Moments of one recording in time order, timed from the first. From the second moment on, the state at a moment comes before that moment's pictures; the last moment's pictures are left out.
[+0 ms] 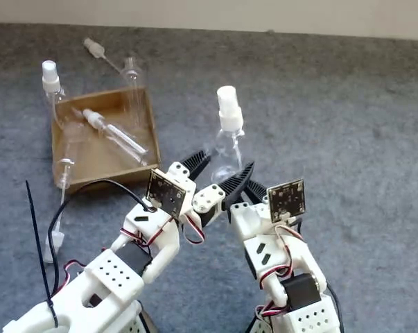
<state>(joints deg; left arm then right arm) 32.4 -55.1 83.6 -21.1 8.8 -24.4 -104.6 95.3 32.7 -2.2</state>
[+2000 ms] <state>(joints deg) 35.8 -64.9 78.7 -1.5 8.6 -27.6 -104.6 95.3 32.6 -2.2</state>
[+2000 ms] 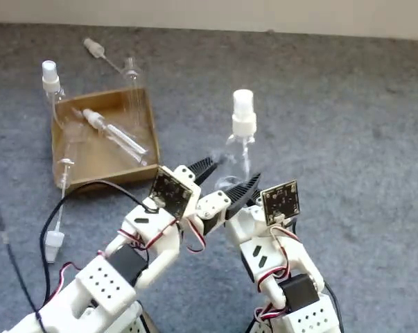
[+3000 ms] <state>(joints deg) 28.2 -85.1 80.1 17.9 8.7 -22.9 -104.6 95.3 32.7 -2.2</state>
